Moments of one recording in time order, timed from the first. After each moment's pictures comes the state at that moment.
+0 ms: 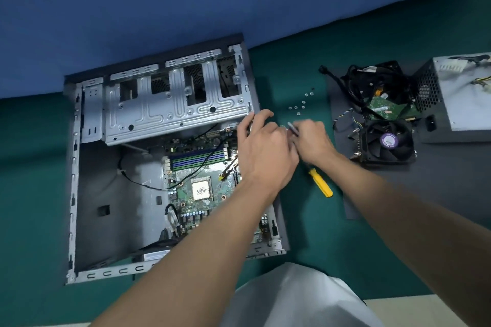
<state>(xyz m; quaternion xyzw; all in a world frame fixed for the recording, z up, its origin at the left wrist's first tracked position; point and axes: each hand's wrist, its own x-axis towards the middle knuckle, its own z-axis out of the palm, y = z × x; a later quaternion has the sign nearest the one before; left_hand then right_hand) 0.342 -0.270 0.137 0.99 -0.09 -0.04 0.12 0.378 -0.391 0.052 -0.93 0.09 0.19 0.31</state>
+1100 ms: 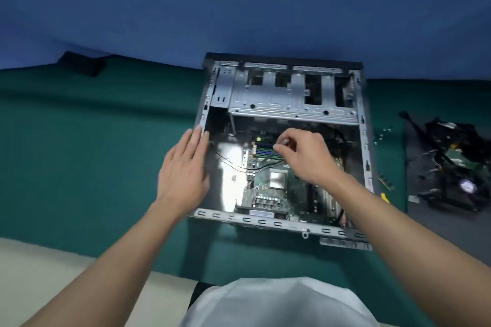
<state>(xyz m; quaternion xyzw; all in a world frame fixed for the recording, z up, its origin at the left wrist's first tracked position) 0.238 0.044 0.147 1.00 0.03 -0.06 0.03 0.327 -0.192 0.156 -0.92 -0.14 0.14 0.35</state>
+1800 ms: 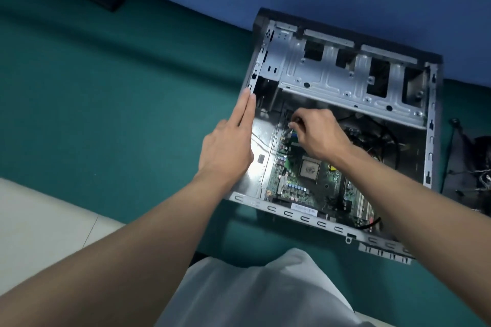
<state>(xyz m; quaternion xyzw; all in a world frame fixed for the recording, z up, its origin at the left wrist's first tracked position) 0.253 0.039 0.134 0.98 0.10 -0.08 0.13 0.359 -0.126 0.110 -0.94 -0.25 0.15 0.17</state>
